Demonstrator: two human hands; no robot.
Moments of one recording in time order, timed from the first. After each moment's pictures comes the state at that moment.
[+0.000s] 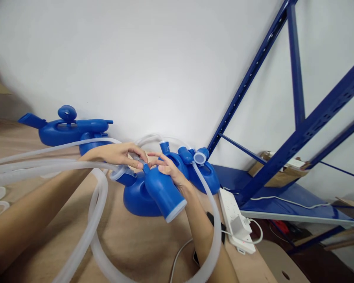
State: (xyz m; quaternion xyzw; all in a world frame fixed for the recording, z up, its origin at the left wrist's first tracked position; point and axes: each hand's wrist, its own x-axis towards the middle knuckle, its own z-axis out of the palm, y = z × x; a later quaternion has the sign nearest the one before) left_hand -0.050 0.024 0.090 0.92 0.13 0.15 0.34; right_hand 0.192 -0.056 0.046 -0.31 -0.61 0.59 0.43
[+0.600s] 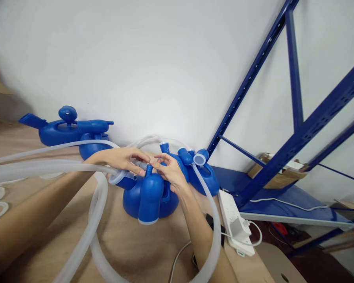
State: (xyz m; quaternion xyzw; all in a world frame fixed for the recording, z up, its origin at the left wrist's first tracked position) left_hand -0.039 0.025 0.080 0.93 0.12 0.16 0.32; right_hand 0.177 -0.046 0.047 -0.47 -0.51 0.50 0.52
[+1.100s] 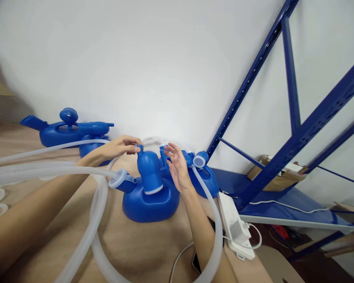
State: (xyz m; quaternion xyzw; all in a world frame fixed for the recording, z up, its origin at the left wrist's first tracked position) left_hand -0.052 0.044 0.079 0.81 0.19 0.36 0.42; right_hand 0.200 -0.038 0.042 -0.29 -0.59 0.40 0.64
